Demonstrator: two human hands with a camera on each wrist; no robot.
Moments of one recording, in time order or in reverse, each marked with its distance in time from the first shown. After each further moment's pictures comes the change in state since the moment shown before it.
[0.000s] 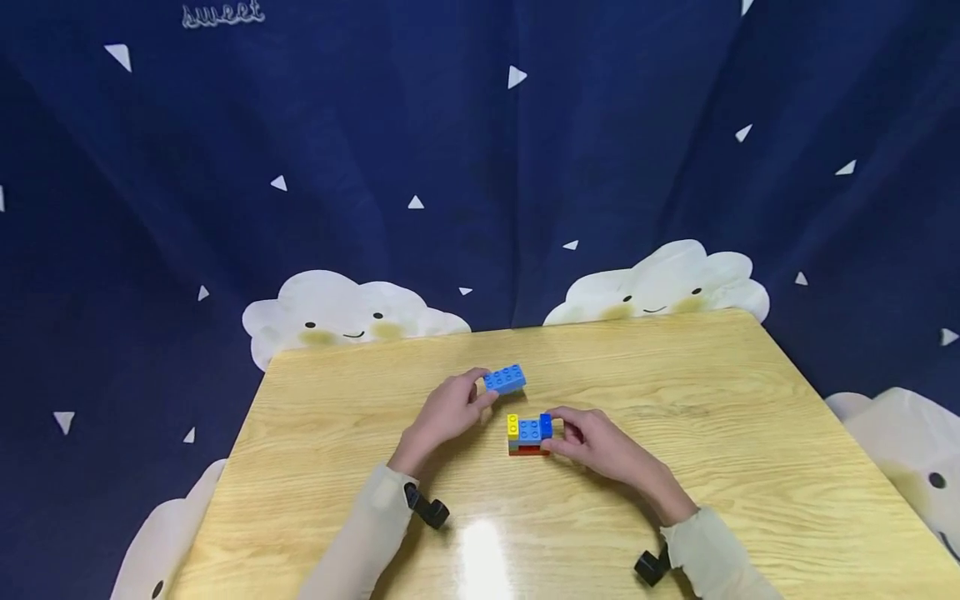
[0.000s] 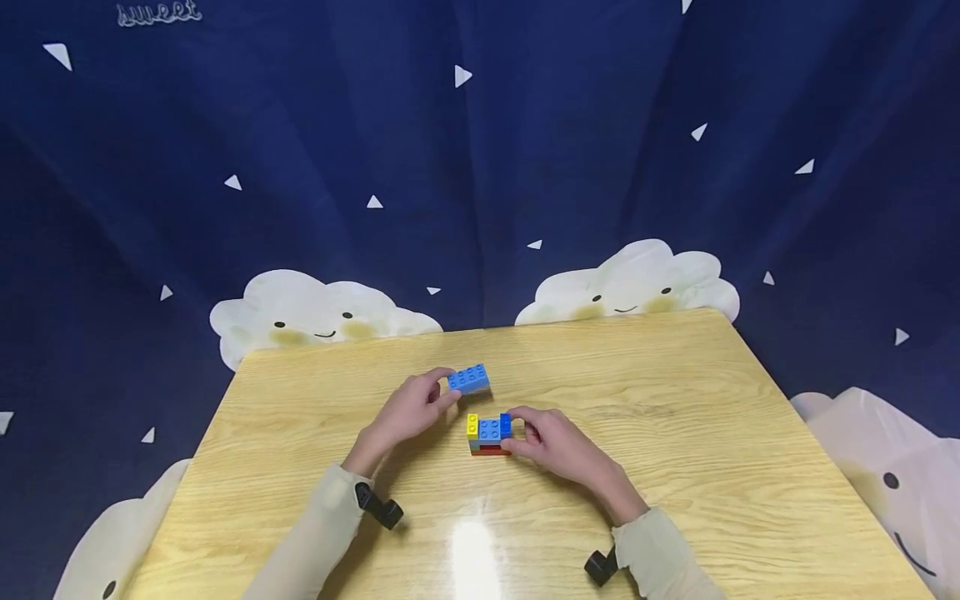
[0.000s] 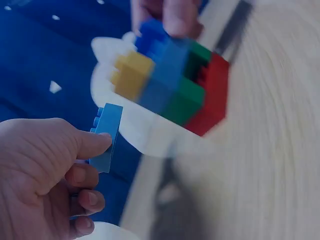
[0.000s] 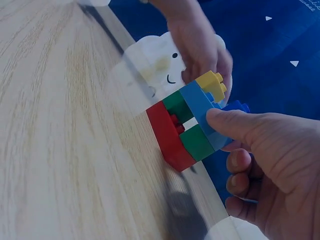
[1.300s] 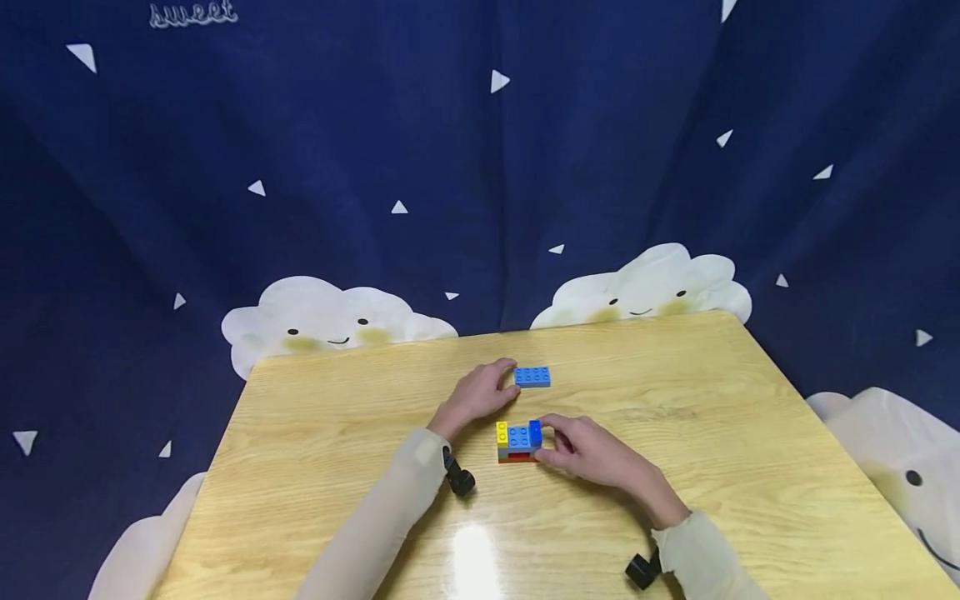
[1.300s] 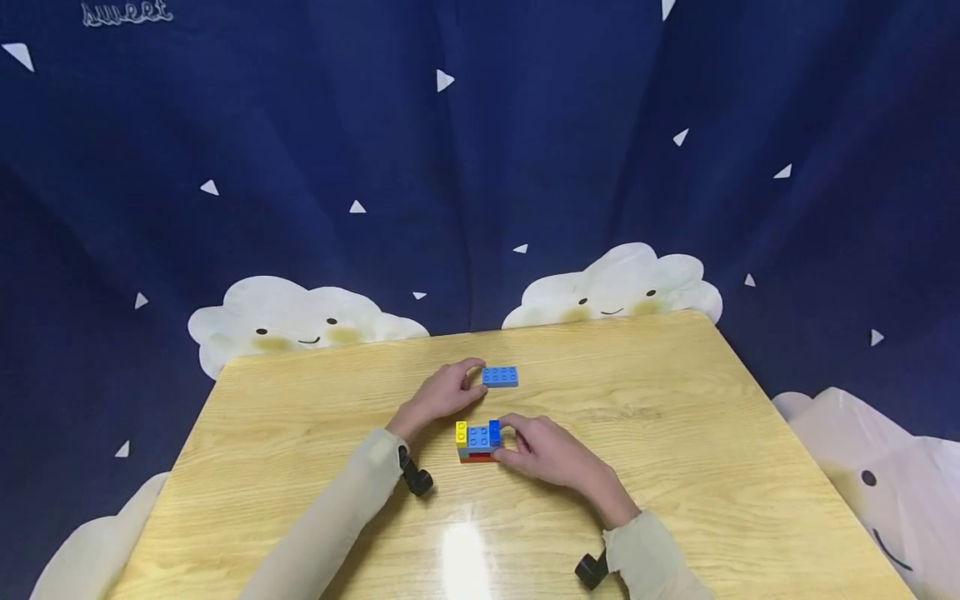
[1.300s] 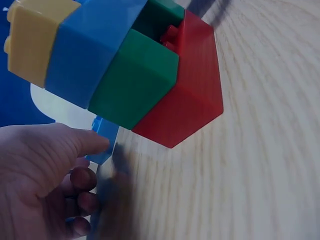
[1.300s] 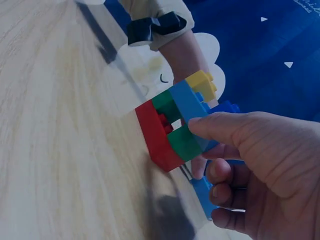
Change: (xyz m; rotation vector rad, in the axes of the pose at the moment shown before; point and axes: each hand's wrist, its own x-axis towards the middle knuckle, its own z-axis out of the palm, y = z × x) left_hand 0.076 0.006 0.049 0.101 -0.093 0.068; right_hand -0.003 0.004 -0.006 -0.089 -0.071 -0.014
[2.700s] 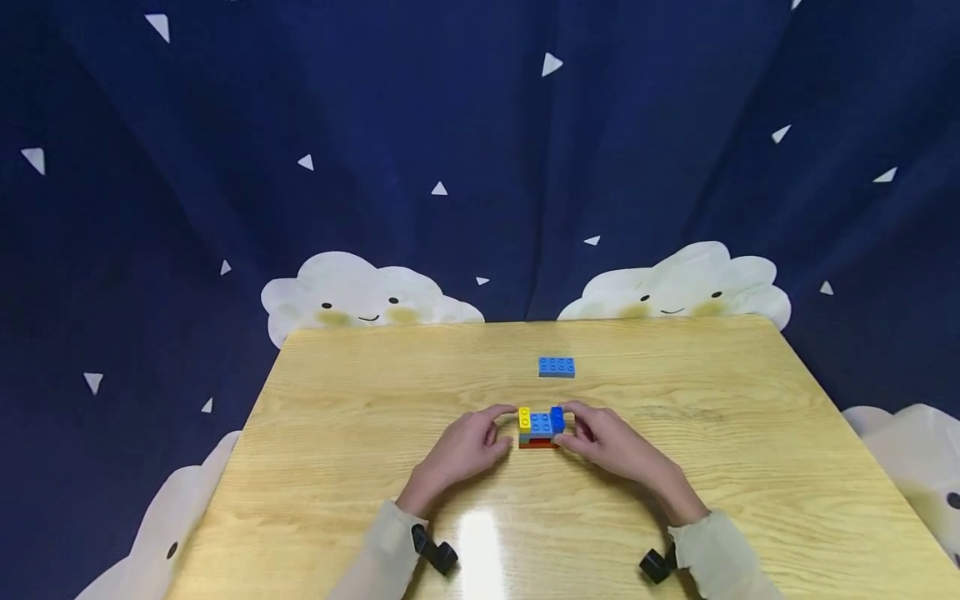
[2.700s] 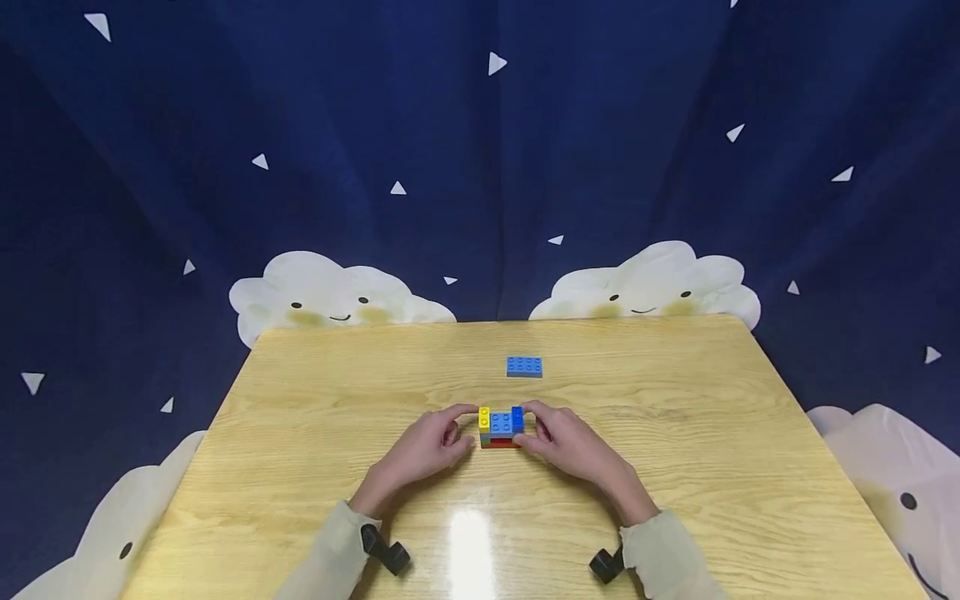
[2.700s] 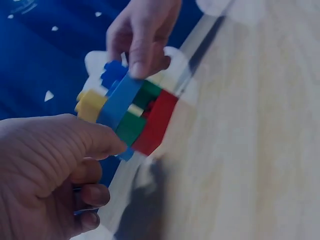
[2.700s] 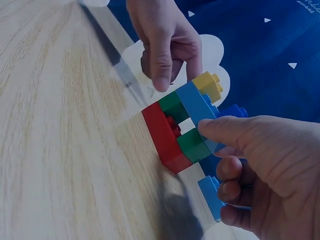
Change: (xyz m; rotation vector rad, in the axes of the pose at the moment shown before) left_hand -0.132 0.008 -0.003 -0.195 0.069 -0.001; right_hand 0.006 -0.002 0.005 0.031 0.054 -0.004
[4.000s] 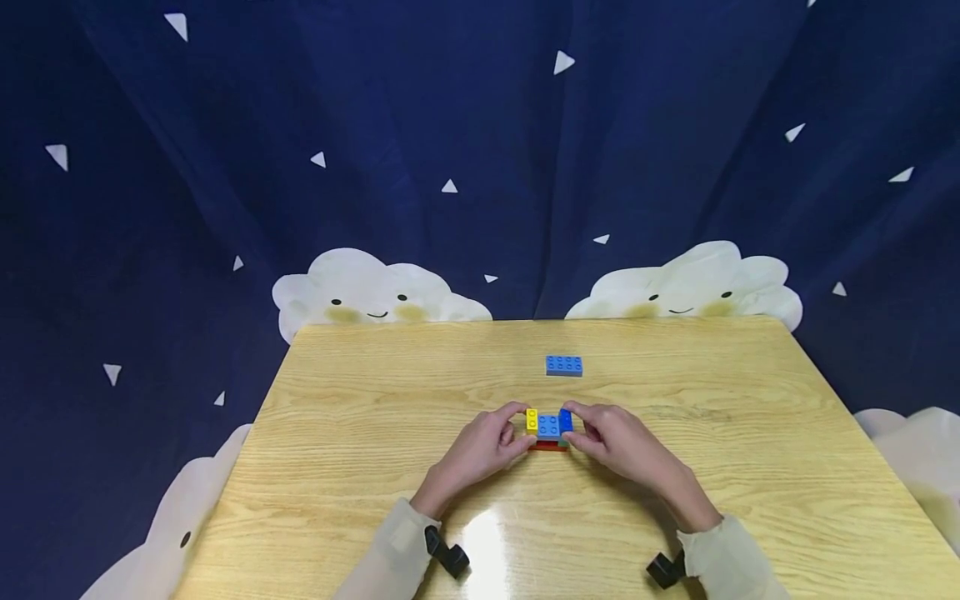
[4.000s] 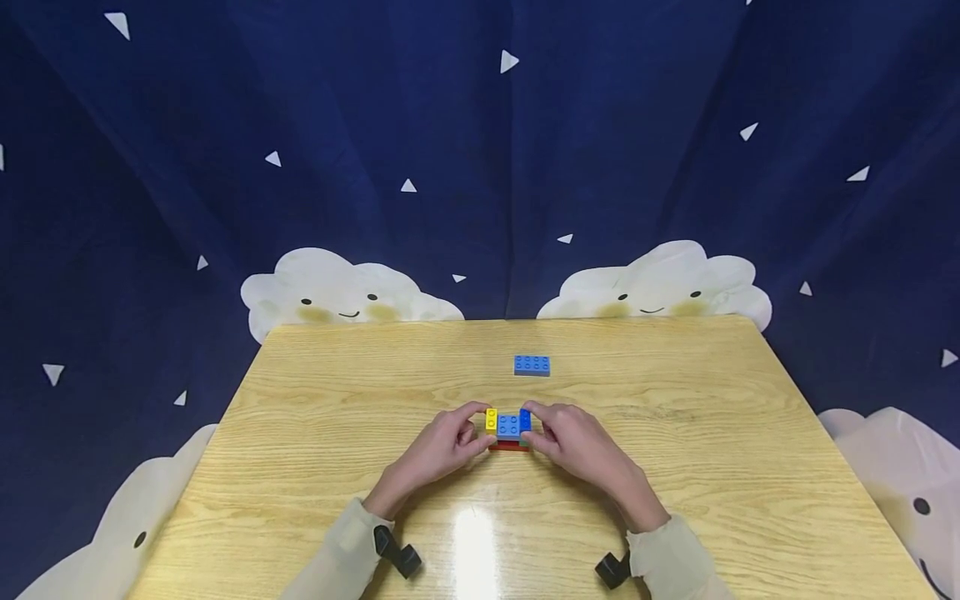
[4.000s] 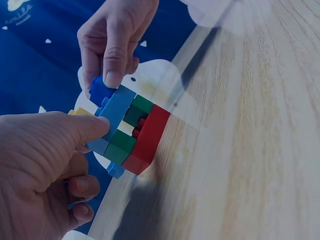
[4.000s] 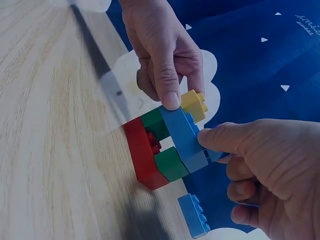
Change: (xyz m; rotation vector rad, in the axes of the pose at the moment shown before) left_hand -0.002 0.015 0.003 -0.078 0.014 0.027; right_hand -0.002 -0.028 -0.008 -0.256 0.052 -0.065
